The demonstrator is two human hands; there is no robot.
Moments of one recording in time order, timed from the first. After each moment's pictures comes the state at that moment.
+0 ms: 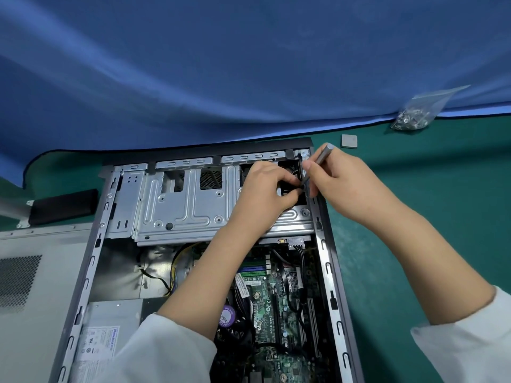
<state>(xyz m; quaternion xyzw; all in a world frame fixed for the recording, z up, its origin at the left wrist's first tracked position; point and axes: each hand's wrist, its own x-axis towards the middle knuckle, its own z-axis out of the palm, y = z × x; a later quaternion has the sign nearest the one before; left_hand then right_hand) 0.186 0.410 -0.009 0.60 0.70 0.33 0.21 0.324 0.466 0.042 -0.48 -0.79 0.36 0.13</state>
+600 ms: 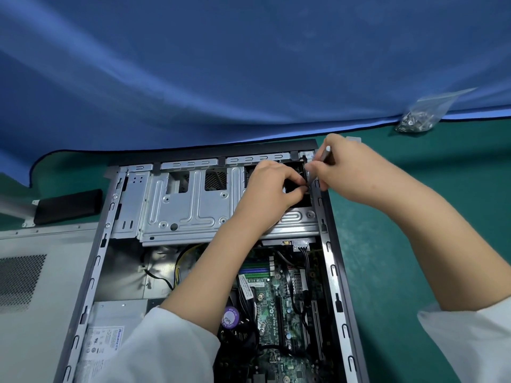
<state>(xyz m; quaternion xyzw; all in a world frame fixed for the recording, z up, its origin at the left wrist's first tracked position) 0.183 0.415 0.000 0.61 0.70 0.29 0.23 0.314 0.480 0.064 -0.49 -0.80 0.34 0.04</state>
